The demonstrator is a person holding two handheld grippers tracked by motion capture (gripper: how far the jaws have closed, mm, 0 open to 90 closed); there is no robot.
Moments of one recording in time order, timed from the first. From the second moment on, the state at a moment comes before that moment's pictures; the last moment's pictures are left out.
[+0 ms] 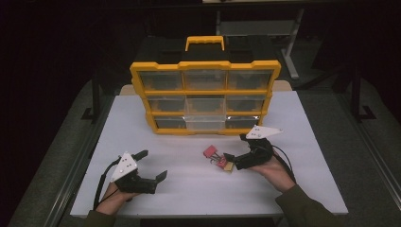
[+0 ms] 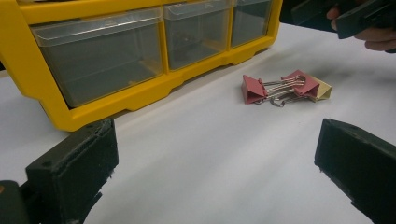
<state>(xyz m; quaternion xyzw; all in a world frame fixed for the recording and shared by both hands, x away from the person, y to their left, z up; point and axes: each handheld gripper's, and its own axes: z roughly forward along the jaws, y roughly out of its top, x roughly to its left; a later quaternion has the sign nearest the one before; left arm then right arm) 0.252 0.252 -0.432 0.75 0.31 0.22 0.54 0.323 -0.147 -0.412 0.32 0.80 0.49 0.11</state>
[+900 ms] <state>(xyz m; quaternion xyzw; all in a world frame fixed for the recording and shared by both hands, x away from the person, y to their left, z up) 0.251 0.250 -0.432 0.76 0.31 0.21 0.54 0.347 -0.110 -0.422 0.31 0.81 0.48 0.09</state>
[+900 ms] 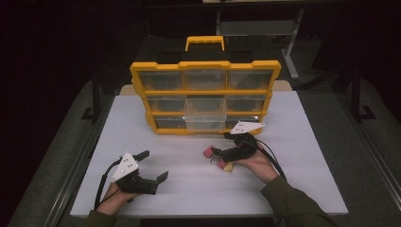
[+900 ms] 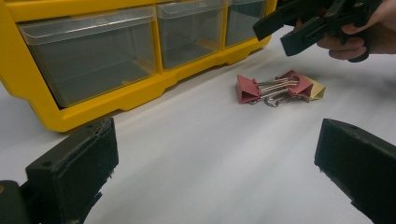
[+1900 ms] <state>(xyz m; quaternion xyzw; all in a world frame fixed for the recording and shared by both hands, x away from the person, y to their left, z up) 0.251 0.248 -0.431 0.76 0.30 0.21 0.54 0.350 -0.082 -0.444 0.31 0.85 0.41 0.09</state>
